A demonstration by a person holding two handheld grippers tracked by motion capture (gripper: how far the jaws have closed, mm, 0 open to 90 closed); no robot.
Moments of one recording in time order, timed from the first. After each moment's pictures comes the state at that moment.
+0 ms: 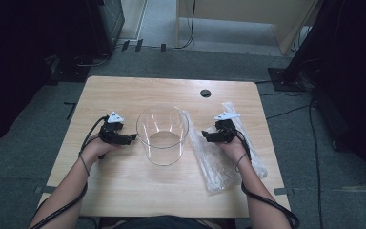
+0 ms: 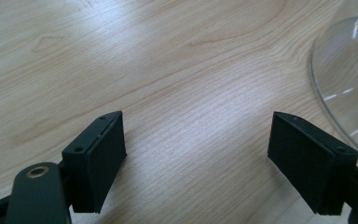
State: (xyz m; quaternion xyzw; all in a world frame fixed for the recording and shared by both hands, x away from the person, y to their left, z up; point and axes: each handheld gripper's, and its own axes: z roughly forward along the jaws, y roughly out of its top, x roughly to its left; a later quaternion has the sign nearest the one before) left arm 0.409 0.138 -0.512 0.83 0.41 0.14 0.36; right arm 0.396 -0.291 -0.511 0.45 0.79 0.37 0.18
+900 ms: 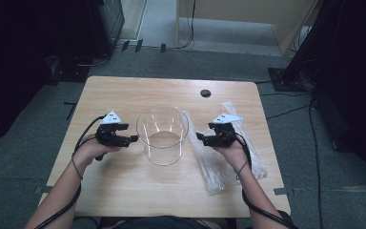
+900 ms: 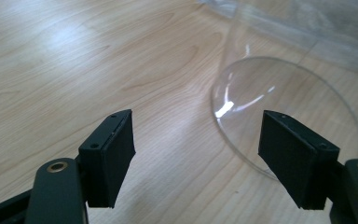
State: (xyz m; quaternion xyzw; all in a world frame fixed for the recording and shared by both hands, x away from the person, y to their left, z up) left arm 0.381 0.137 -0.473 0.83 0.33 0.10 0.43; right arm 0.356 -0.271 -0.467 0.41 0.79 0.43 0.16
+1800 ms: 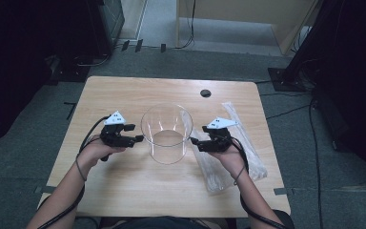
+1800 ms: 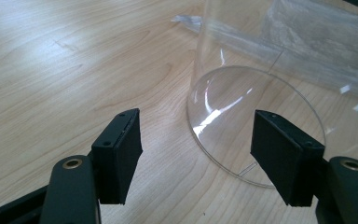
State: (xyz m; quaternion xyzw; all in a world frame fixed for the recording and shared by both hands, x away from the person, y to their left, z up) left arm 0.376 0.120 -0.469 0.83 0.33 0.09 0.45; right arm 0.339 -0.253 -0.460 0.38 0.80 0.44 0.16
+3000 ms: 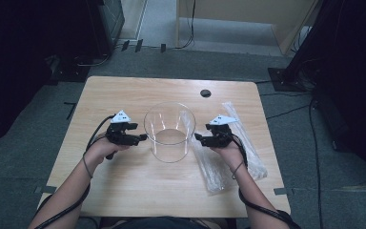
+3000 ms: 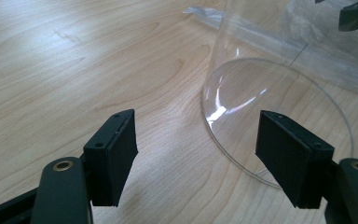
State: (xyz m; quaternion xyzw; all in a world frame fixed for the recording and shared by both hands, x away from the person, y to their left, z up) left arm 0.391 0.109 -0.485 0.83 0.34 0.09 0.44; right arm 0.367 -0.267 -0.488 0.40 0.79 0.42 0.16
